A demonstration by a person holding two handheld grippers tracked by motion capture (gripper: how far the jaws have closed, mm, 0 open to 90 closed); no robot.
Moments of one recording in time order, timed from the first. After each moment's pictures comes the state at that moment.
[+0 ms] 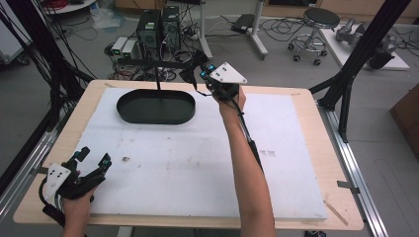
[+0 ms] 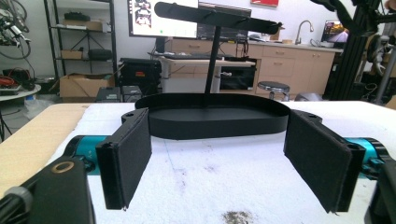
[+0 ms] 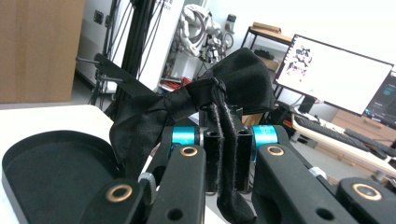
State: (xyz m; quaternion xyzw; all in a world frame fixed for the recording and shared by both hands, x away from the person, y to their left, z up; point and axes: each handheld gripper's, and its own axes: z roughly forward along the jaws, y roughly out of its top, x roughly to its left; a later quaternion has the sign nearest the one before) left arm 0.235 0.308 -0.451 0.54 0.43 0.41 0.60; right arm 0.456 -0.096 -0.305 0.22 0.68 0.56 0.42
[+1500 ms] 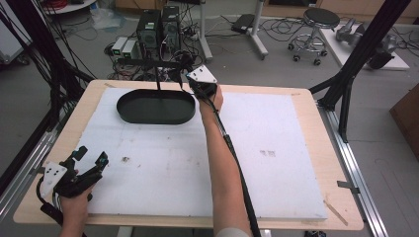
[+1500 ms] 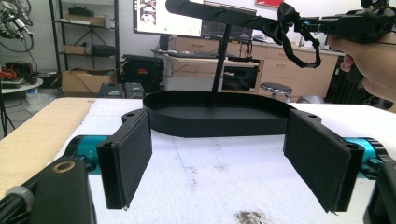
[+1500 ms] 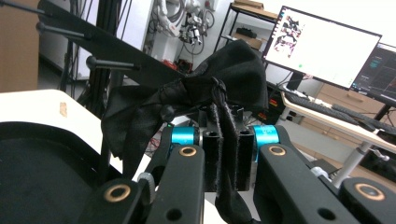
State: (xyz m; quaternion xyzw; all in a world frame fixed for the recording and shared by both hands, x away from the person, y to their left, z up) left arm 0.240 0.318 -0.454 0.54 0.44 0.40 0.60; right arm 0.510 -0.039 -0.357 0.27 0.68 0.53 0.43
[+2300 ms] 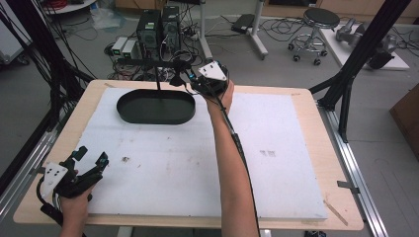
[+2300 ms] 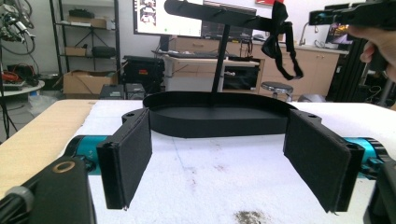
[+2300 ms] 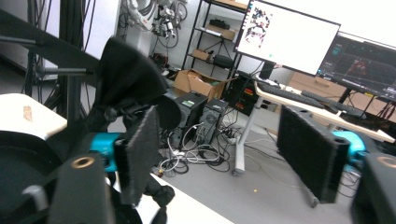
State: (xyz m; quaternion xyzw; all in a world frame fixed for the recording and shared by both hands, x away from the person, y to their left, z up) left arm 0.239 0.316 -0.453 0.54 0.44 0.40 0.60; right arm 0.498 -0.065 -0.335 0.32 0.66 0.51 0.46
